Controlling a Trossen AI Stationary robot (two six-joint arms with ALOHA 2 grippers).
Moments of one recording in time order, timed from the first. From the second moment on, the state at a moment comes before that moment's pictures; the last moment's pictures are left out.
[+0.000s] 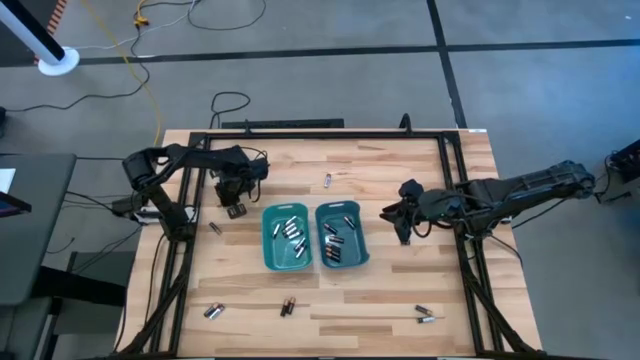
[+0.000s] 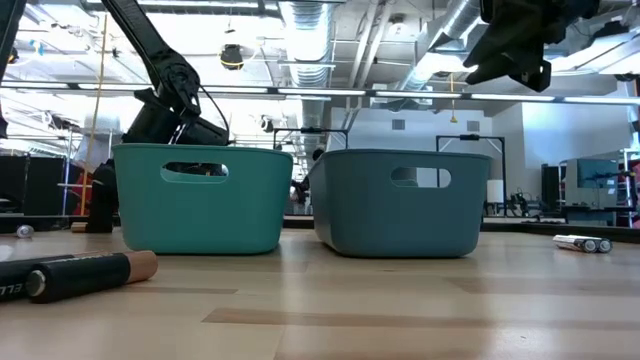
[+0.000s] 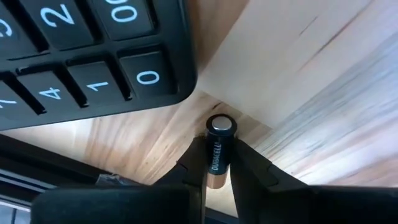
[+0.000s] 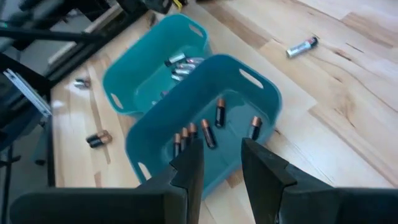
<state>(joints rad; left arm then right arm) 0.57 1.70 0.82 -1.03 -0.15 0.03 0.20 0.92 0.77 -0.50 0.31 0.76</state>
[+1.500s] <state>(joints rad) 0.03 1.98 1.69 -0.65 -0.16 -0.30 0.08 0.38 0.31 -0.59 0.05 0.75</state>
